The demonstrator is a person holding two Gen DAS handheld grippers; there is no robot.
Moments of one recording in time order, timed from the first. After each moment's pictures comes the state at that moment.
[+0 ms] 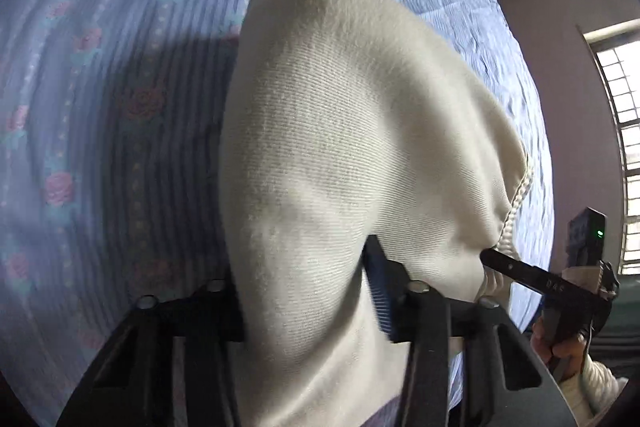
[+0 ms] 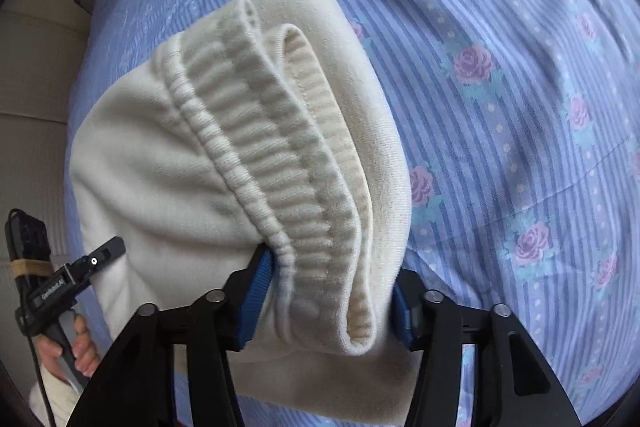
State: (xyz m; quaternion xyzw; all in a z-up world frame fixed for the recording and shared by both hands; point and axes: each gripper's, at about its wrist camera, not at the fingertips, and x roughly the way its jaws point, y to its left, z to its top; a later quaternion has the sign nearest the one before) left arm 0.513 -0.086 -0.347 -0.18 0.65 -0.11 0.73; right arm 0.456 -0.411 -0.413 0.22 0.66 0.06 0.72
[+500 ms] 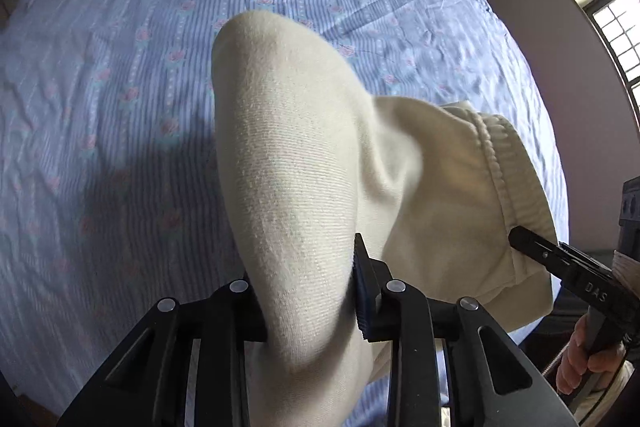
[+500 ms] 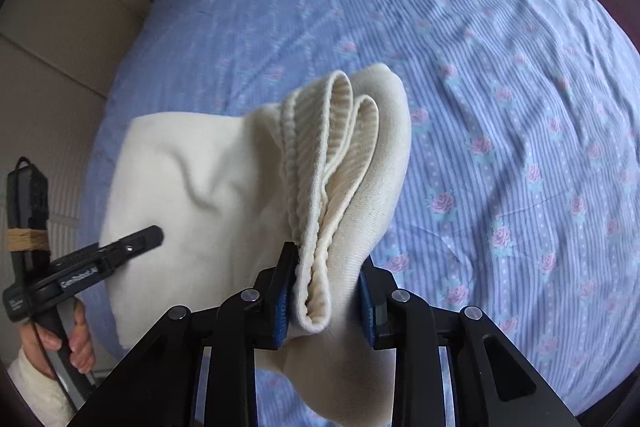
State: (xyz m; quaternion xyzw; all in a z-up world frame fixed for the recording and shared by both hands) left arm 0.462 -0.134 -0.251 -0.10 0.62 -0.09 0.77; right arm 0.411 -0.386 -0.291 0.16 0.59 0.13 0.79
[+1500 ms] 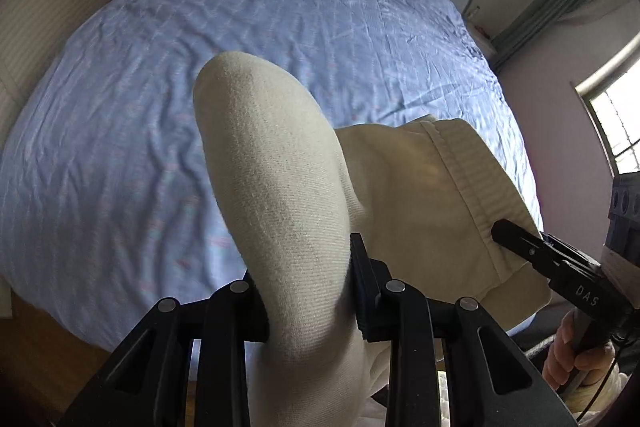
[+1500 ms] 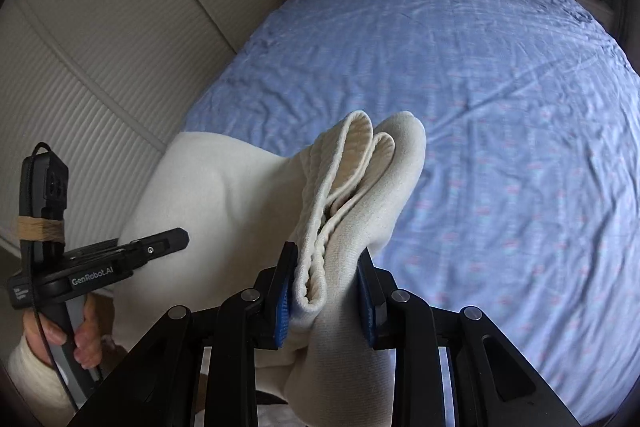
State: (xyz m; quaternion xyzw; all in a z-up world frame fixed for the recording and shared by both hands) left arm 0.241 0.114 -0.136 -0.19 0.54 -0.02 0.82; right arm 0.271 -0.126 -0.144 0.06 0.52 0.27 0.81
